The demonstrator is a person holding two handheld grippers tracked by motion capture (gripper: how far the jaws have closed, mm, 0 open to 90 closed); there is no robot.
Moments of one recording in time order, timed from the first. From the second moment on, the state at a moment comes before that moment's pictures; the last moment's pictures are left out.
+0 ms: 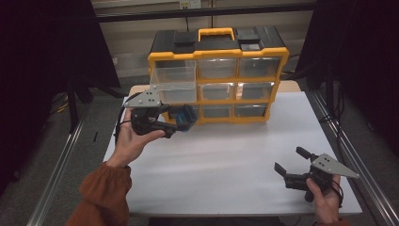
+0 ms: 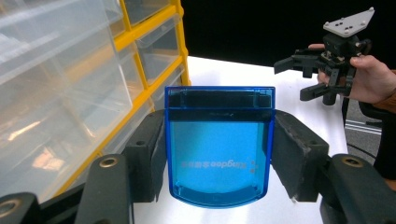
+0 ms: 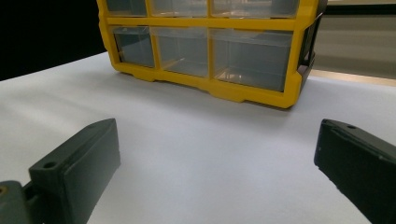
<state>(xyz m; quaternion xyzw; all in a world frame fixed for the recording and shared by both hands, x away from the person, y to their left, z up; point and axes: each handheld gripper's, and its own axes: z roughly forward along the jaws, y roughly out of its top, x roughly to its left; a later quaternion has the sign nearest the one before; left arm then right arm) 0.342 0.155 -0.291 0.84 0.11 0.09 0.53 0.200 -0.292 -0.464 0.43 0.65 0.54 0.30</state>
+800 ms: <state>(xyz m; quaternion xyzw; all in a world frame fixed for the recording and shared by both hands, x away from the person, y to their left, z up) 0.356 0.174 -0.235 0.84 0.12 0.13 0.52 0.200 -0.293 -0.464 0.43 0.65 0.55 0.30</state>
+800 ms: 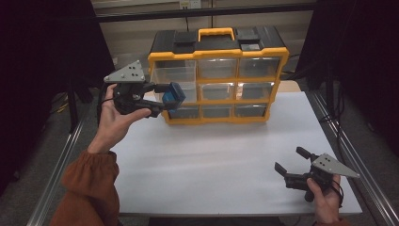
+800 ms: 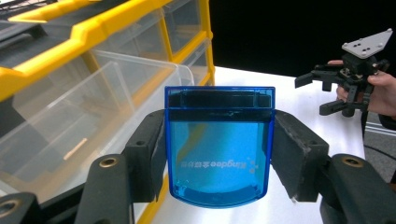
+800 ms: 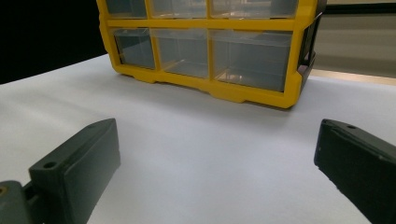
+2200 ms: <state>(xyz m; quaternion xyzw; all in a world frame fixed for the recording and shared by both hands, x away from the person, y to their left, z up) 0.416 0.172 -0.175 0.88 0.17 0.15 0.42 0.200 -0.293 -0.465 0.43 0.65 0.55 0.30</state>
